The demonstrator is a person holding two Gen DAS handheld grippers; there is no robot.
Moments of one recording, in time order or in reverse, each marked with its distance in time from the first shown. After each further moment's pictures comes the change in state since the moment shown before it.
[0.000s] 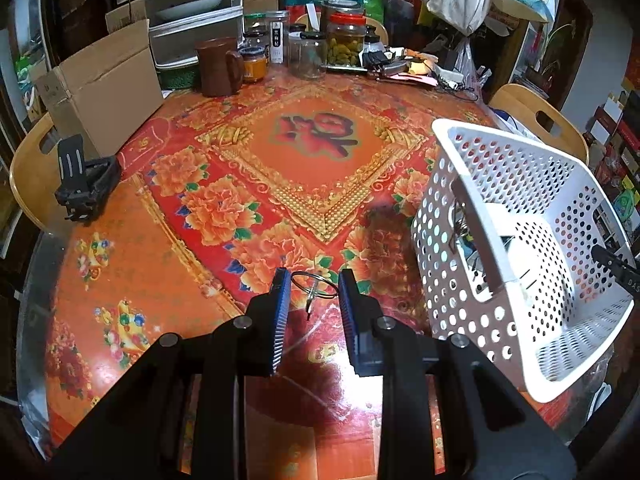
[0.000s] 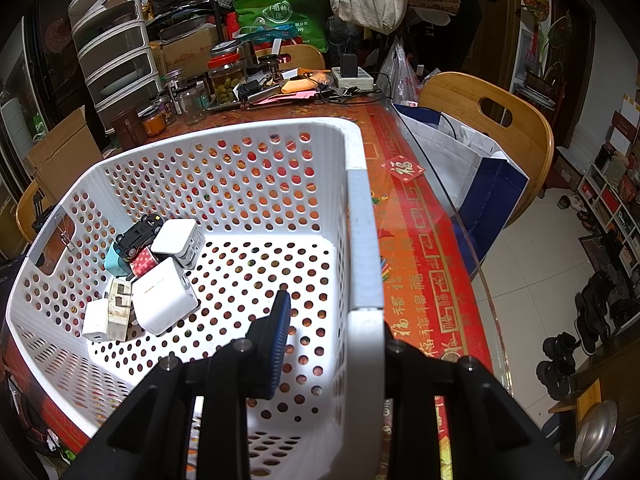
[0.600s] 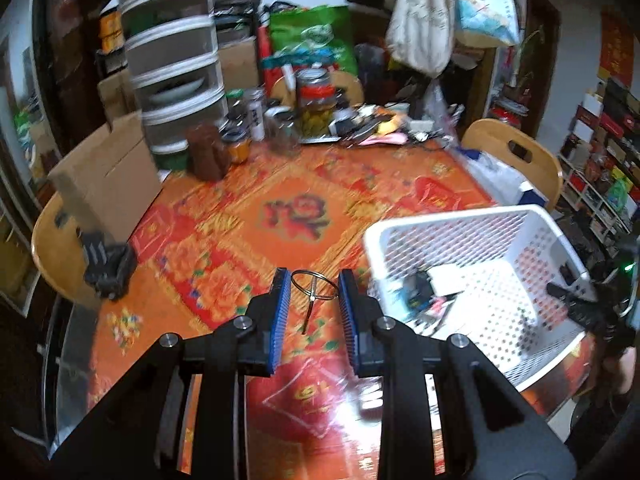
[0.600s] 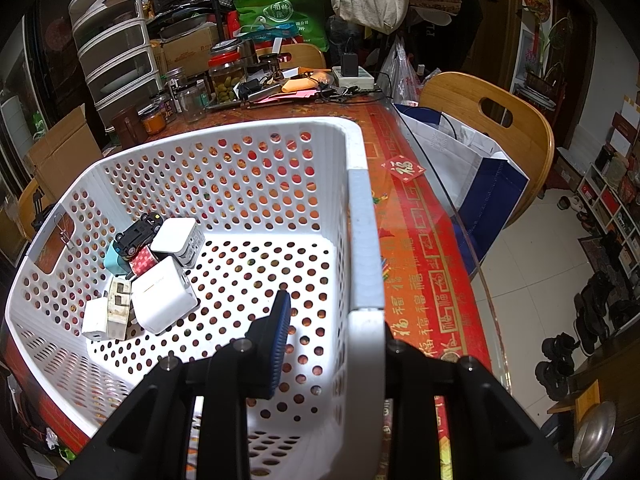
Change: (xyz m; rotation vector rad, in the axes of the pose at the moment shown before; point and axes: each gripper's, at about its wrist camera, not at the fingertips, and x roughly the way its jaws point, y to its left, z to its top) left arm -0.096 -0.046 0.060 0.111 -0.166 -0.012; right arm 0.000 0.000 0.000 0.000 0.000 0.000
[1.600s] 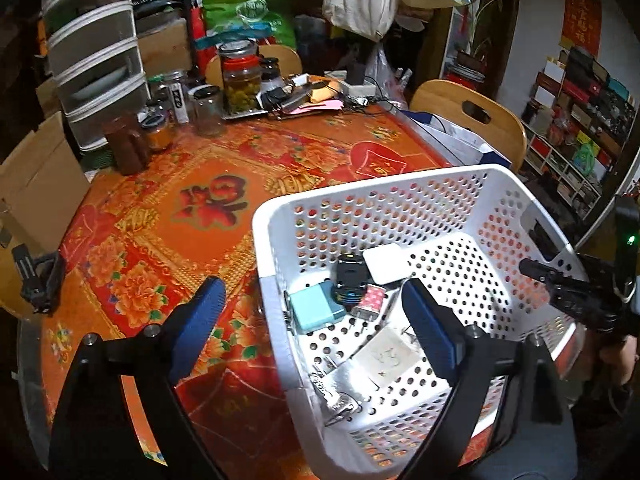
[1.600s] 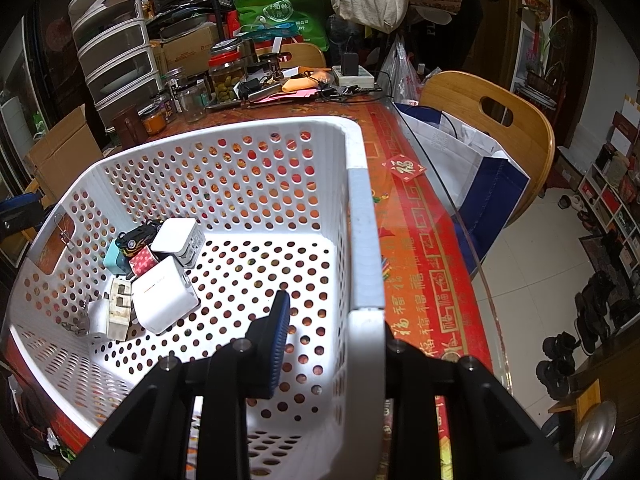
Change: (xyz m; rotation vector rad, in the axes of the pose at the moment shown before) left arm 0.066 -0.070 -0.015 0.089 0.080 -0.138; right arm 0.000 0.000 -0.002 0.001 0.005 0.003
